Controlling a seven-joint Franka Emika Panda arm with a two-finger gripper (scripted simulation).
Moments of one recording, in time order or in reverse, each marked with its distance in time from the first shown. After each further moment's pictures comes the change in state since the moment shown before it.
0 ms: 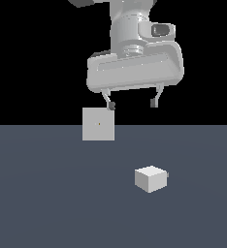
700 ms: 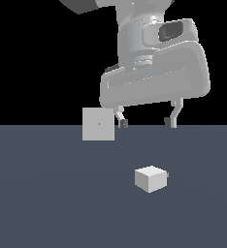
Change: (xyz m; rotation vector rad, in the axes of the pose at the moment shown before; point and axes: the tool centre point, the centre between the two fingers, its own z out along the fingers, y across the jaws) arm -0.029 0.027 0.041 -0.006 0.041 0.394
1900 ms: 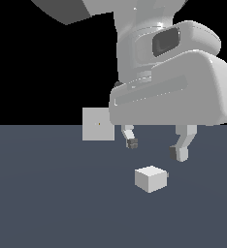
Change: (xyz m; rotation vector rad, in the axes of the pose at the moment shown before) arm -0.027 0.022 0.038 -0.007 0.036 0.353
